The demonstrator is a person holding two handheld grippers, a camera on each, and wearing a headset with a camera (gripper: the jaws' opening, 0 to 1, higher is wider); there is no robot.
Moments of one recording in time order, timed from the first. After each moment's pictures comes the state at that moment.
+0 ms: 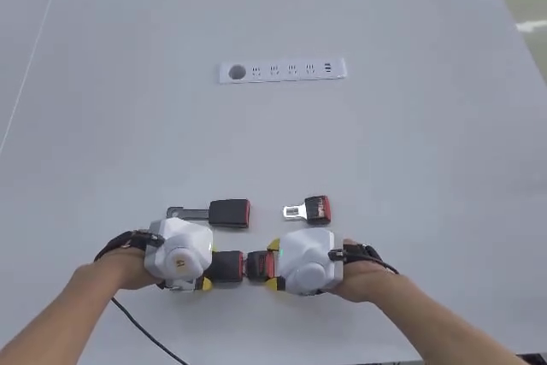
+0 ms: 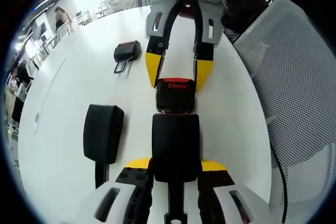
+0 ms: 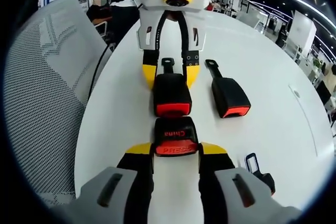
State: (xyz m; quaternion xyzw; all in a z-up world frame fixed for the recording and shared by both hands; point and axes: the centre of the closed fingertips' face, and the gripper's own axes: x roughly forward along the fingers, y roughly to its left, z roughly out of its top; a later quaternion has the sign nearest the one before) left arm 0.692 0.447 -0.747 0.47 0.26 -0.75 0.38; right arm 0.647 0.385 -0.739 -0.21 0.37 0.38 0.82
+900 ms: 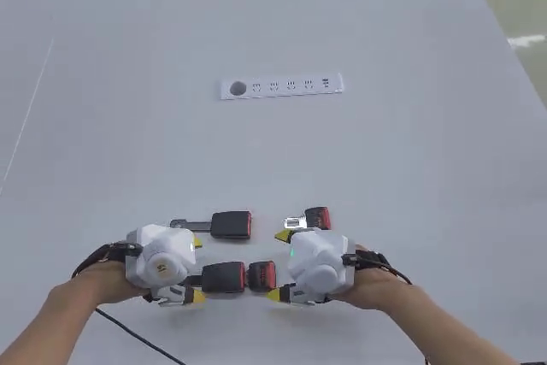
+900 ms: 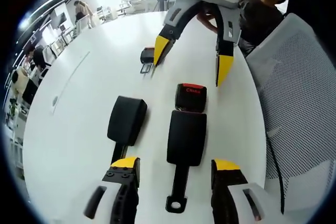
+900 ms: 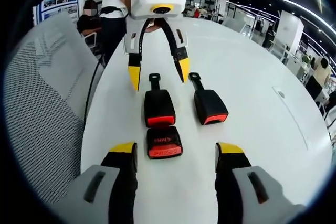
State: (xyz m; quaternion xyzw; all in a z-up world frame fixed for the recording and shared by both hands) left arm 0.716 0.459 -0.713 0.45 0.28 -0.72 0.46; right arm 0.653 0.365 -0.699 -0.18 0.34 0.33 0.86
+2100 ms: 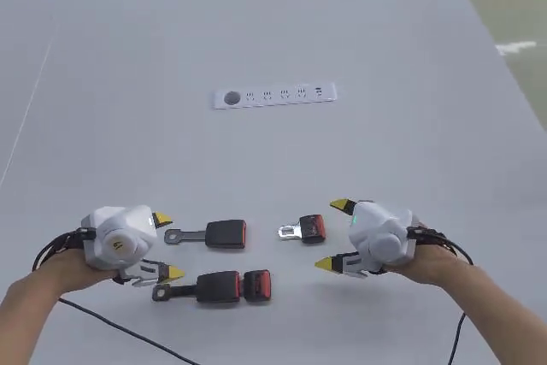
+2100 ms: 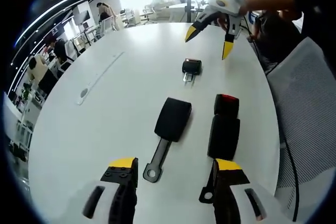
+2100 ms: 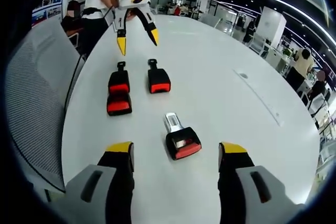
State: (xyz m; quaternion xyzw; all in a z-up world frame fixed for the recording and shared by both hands) left arm 0.776 0.445 -0.684 0.41 0.27 -0.69 0.53; right arm 0.644 0.247 -0.687 -0.18 0.35 0.26 0.88
